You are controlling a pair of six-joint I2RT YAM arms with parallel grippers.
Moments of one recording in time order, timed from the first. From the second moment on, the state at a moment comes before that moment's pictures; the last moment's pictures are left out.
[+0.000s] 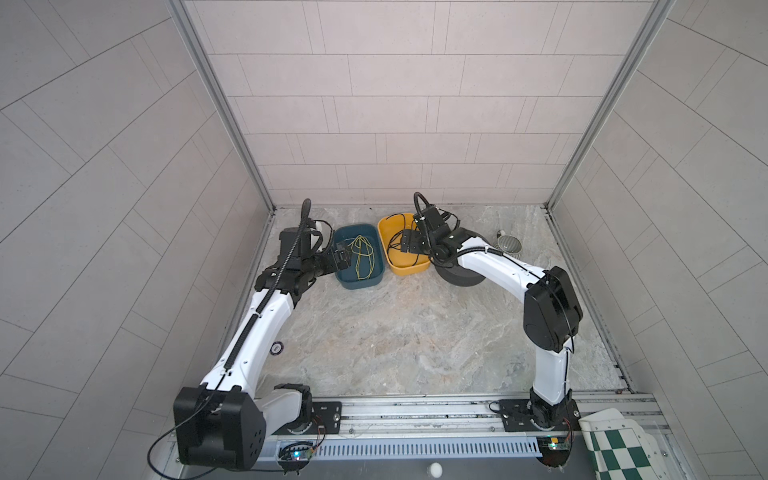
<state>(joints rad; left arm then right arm) -0.09 1.18 0.99 -0.47 0.27 -0.40 0.60 1.99 1.69 -0.49 0.18 0.68</state>
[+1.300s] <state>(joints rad) -0.14 1.18 0.96 -0.44 0.24 -0.43 0.54 2.59 2.37 -0.86 0.28 0.98</state>
